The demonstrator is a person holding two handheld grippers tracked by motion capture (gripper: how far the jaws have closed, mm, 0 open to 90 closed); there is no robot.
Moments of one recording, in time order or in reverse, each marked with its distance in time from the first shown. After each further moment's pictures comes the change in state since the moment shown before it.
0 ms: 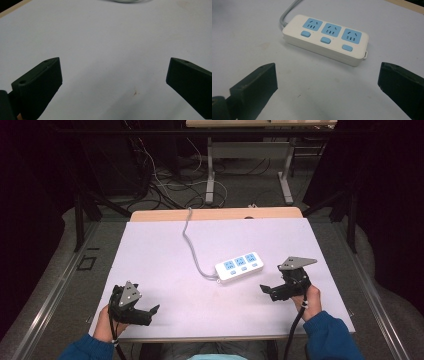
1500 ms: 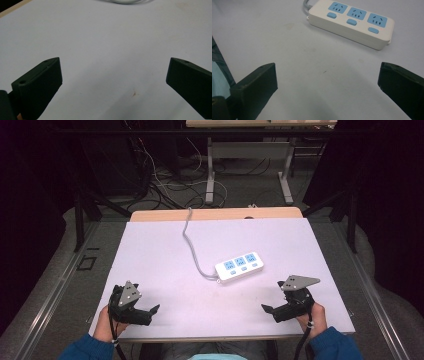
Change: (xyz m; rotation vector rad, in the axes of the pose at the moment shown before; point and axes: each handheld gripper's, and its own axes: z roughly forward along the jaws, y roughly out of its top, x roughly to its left) left arm 0.000 0.000 -0.001 -0.008 -0.005 -0.006; right arm 0.032 -0.031 -0.018 0.020 0.063 -0.056
